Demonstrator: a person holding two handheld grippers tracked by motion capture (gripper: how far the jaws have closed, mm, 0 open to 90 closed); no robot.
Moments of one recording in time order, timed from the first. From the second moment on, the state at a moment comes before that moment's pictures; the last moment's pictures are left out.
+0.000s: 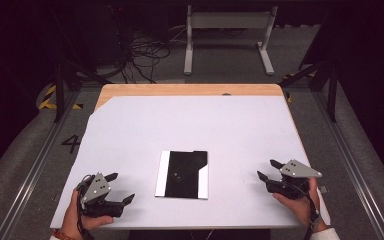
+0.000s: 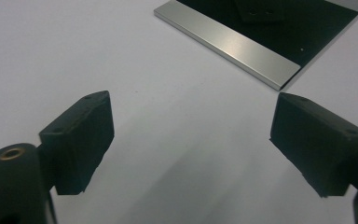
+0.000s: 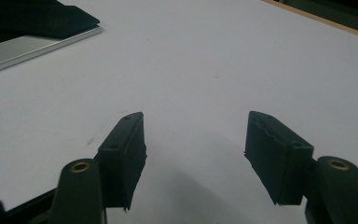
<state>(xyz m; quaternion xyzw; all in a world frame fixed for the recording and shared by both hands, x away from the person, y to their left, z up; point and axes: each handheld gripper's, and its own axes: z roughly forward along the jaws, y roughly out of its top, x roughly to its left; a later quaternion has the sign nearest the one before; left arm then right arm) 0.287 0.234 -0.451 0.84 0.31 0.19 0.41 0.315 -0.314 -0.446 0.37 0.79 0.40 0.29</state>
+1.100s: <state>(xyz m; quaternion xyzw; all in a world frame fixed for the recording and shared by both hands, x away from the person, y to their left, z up) 0.276 0.188 -0.464 0.90 0.23 0.11 0.36 0.365 -0.234 -0.433 0.28 0.83 0.44 0.21</state>
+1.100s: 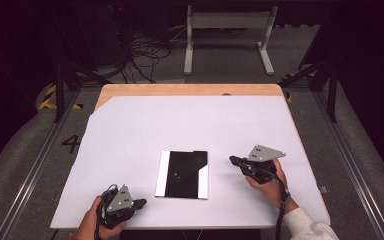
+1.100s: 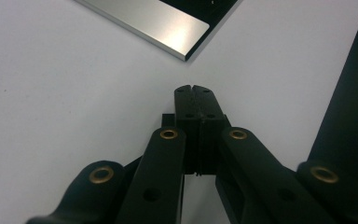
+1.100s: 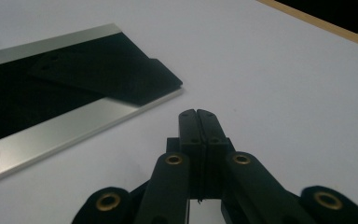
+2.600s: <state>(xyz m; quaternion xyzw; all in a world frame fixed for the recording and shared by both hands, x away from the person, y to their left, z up) 0.307 0.165 -0.465 0.89 0.23 0.10 0.37 0.440 -0.174 -0.459 0.29 0.86 0.38 0.17</state>
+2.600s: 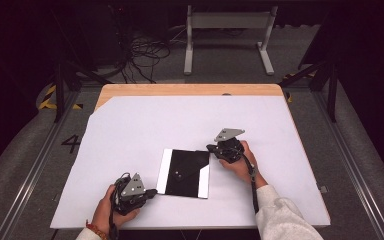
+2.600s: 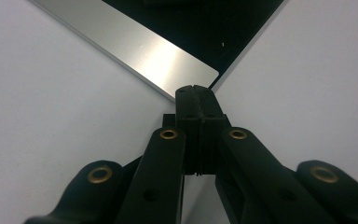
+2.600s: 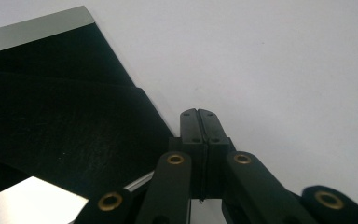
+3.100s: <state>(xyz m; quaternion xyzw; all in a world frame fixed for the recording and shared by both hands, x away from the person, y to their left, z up) 0.327 0.160 -0.464 0.89 0.25 0.13 0.36 0.433 -0.193 -0.455 0.30 0.87 0.37 0.16</state>
